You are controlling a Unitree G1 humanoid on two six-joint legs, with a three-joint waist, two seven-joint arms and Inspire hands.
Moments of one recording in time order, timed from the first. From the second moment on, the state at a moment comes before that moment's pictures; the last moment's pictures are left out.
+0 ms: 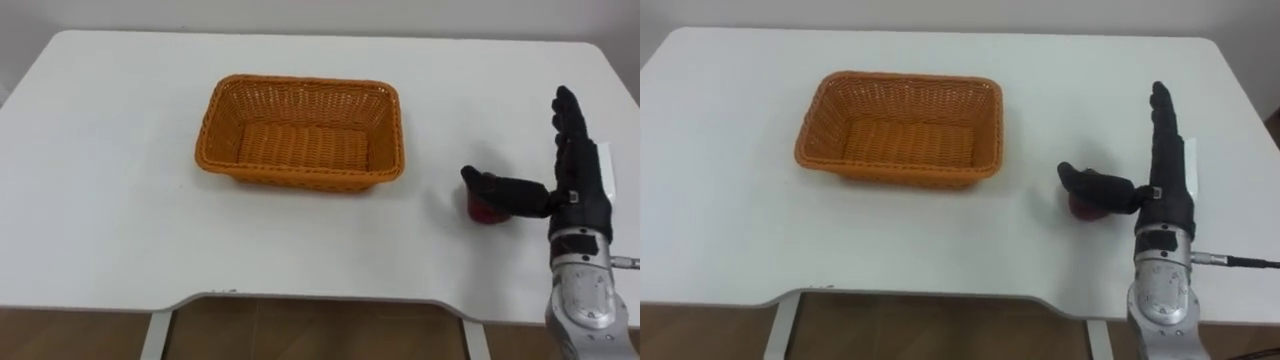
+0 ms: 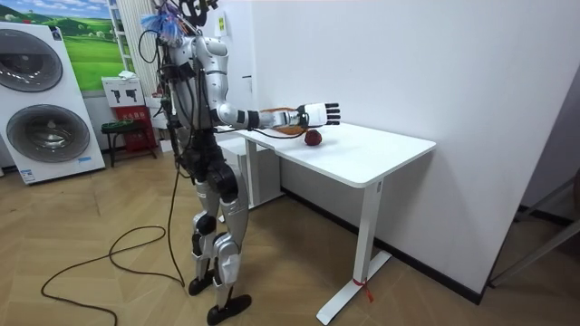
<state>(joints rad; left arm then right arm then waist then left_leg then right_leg) 0.22 0.23 0.14 1.08 0.12 -0.04 -0.07 0.10 -0.27 -0.09 0.09 -0.05 -0.15 -0.24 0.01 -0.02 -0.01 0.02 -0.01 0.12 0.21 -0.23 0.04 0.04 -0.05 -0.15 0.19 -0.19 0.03</state>
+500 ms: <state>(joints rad) 0.21 0.23 0.14 1.07 0.12 -0.03 -0.07 0.09 -0.28 -0.09 0.31 -0.07 -0.15 -0.16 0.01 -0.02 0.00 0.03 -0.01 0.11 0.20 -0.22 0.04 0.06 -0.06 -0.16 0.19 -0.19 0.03</state>
